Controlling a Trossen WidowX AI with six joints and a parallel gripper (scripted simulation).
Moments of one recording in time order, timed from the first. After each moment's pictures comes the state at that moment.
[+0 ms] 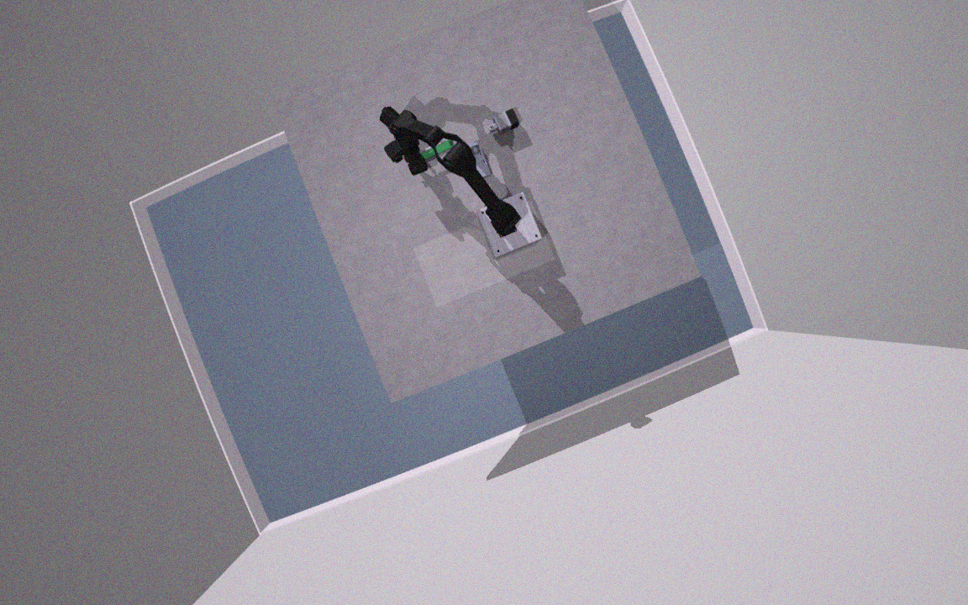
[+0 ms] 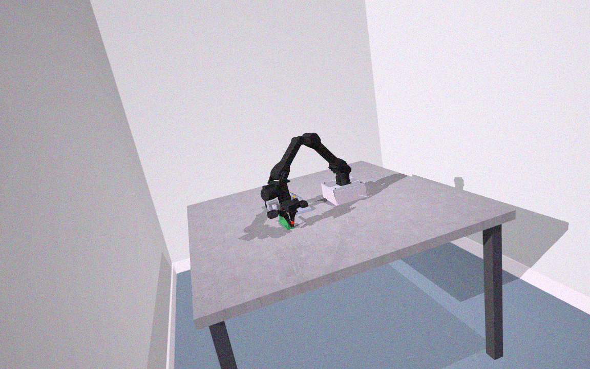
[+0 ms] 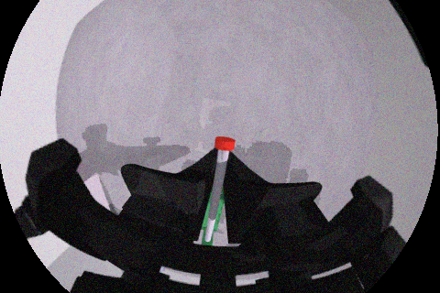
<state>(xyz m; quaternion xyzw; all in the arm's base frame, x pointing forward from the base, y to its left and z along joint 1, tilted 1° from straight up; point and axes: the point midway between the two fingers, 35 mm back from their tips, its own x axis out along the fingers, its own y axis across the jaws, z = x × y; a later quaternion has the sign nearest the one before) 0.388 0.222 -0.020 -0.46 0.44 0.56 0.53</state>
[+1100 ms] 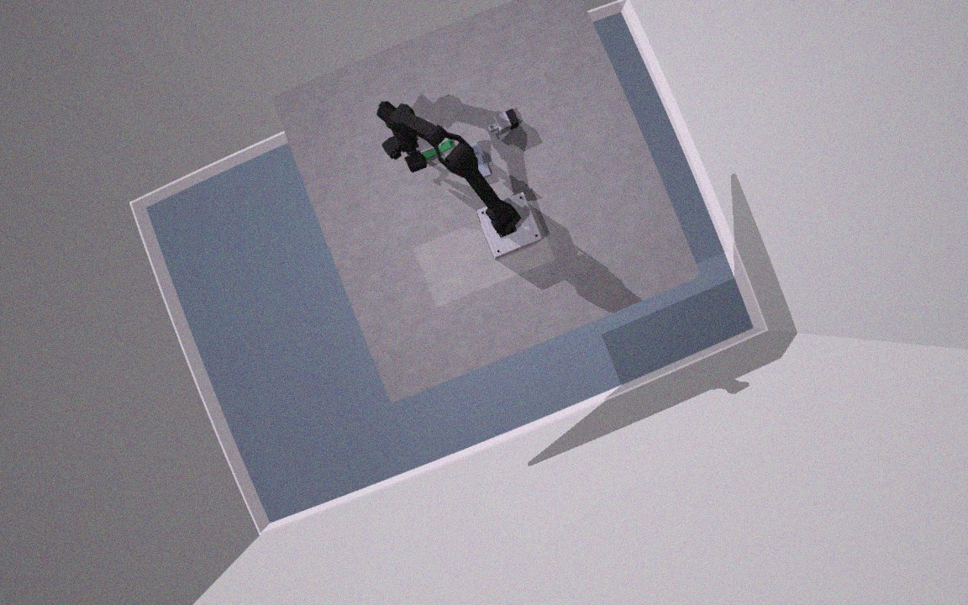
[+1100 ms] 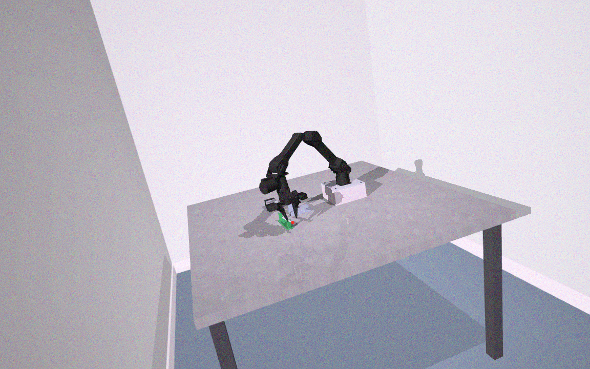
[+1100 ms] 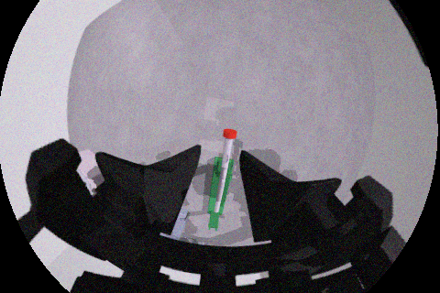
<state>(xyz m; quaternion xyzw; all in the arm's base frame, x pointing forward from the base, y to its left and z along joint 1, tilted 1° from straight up) 0.382 0.219 0.014 -0.46 0.46 0.56 0.52</state>
